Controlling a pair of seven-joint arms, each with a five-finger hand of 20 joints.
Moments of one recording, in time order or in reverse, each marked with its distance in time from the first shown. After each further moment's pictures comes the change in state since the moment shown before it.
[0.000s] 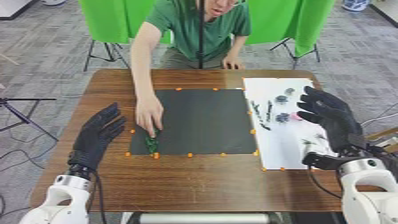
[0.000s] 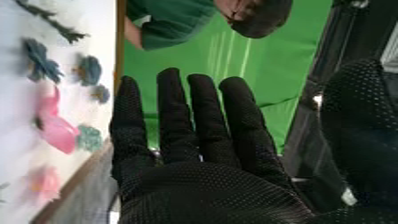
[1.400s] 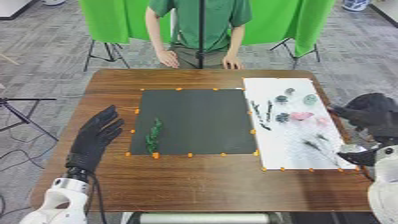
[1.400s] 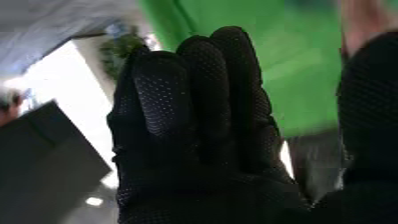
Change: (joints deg) left arm 1.2 -0.3 -0.9 0.0 -0.1 0.3 0.5; right arm -2.7 14.3 5.4 -5.0 -48.3 -2.9 30.1
